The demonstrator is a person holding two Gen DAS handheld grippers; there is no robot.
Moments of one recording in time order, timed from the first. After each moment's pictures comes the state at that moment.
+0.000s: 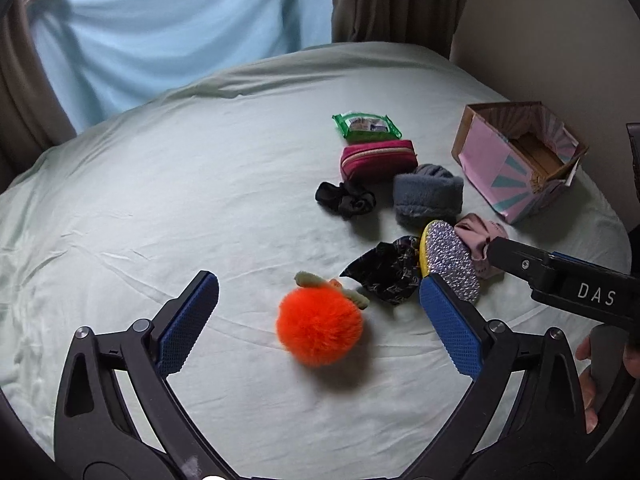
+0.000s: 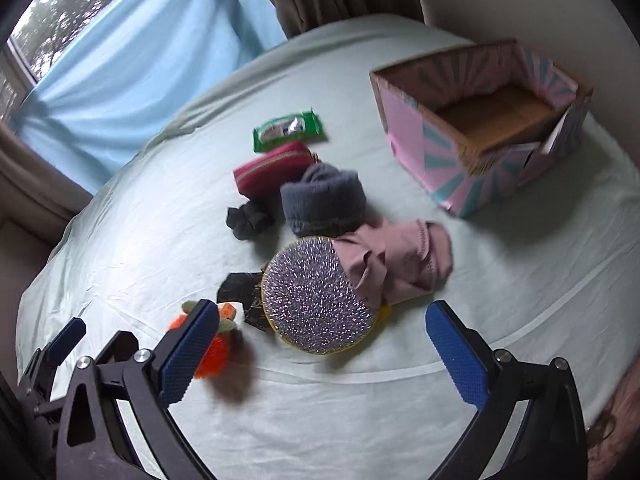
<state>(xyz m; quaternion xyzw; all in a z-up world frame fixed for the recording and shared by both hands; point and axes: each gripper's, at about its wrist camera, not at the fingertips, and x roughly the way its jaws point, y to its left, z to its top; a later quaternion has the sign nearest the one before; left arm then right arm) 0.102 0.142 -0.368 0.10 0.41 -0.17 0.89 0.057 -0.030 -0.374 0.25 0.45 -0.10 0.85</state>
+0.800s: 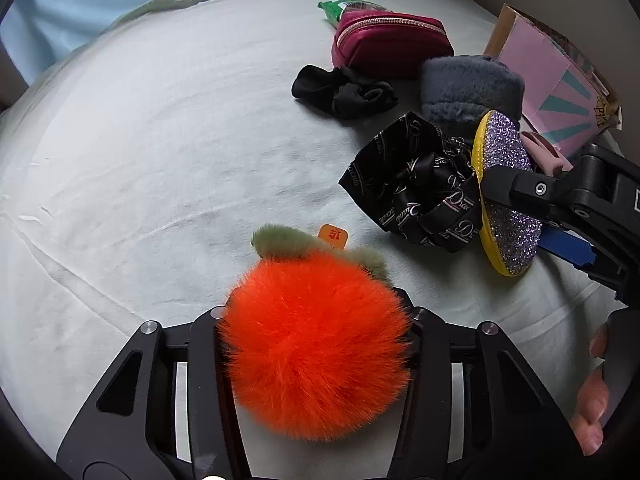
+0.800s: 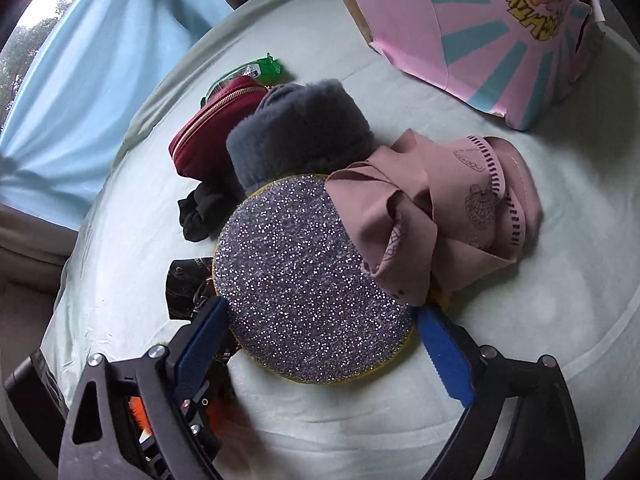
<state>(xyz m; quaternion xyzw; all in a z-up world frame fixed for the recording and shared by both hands) 0.157 0.123 -0.490 0.10 0.52 -0.20 0.83 0.108 -0.033 -0.467 0.35 0.46 -0.12 0.81</state>
